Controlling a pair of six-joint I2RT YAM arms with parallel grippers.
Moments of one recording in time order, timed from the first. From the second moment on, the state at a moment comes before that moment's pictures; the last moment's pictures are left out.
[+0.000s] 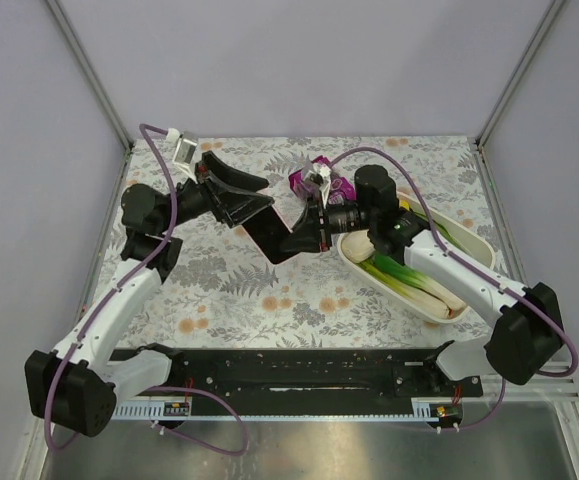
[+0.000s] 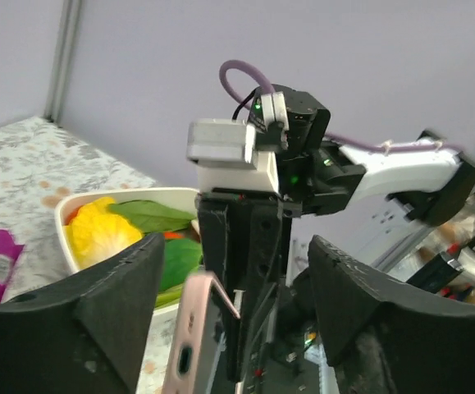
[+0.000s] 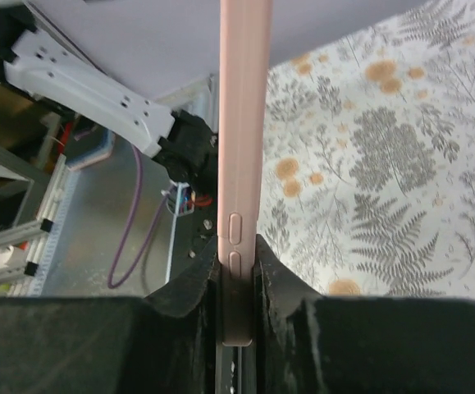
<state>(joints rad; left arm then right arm) -0.31 1.08 0.88 0.67 0.88 -0.86 0.65 1.40 1.12 0.14 -1.01 0.33</state>
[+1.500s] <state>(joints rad) -0.37 1.10 1.11 -0.35 1.19 -0.38 0.78 1.26 1.22 -0.60 -0.69 -0.41</state>
